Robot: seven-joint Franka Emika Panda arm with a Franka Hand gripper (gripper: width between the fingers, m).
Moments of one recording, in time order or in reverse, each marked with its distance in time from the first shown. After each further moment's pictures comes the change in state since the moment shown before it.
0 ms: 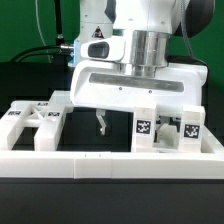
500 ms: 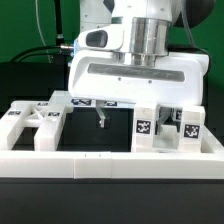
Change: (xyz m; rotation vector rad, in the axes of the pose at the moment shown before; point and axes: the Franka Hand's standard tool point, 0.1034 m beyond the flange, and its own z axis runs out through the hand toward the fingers) arm 0.008 0.002 -0.015 0.009 0.002 0.011
